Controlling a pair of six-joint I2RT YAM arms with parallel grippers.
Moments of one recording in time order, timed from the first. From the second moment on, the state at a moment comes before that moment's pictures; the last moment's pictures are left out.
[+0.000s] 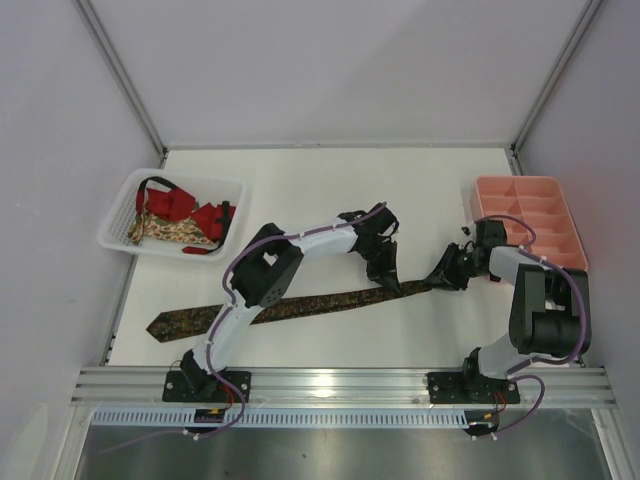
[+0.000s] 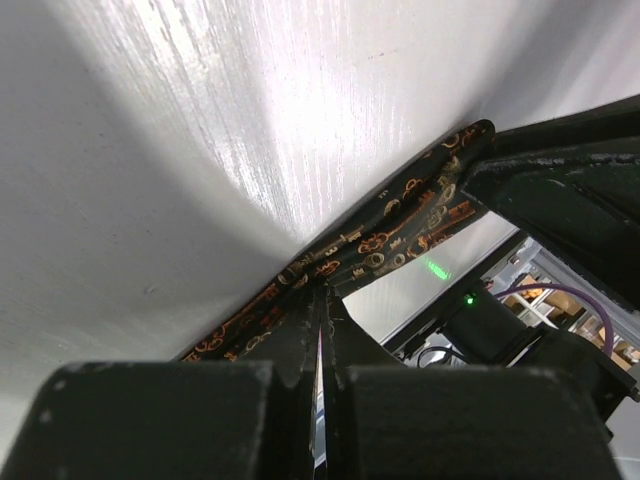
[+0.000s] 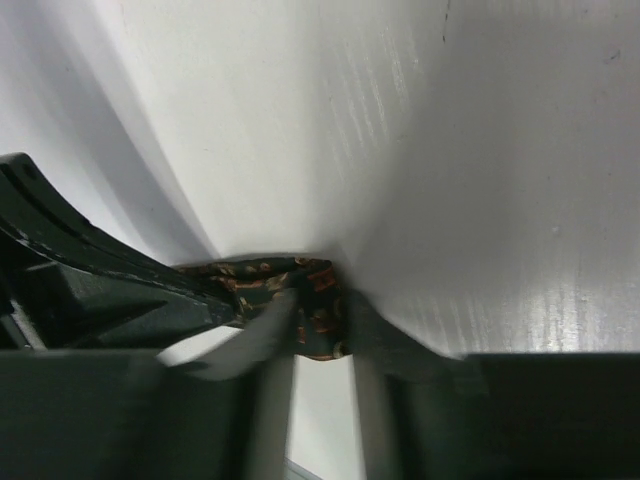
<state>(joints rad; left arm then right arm) -0.86 2.36 1.80 -0.59 0.55 -0.86 -0.11 1.53 0.70 -0.38 -0.54 0.38</state>
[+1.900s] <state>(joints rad) -0.81 2.08 1.51 -0.66 0.47 -0.77 0.28 1.32 0.85 -0.61 -0.25 0.46</state>
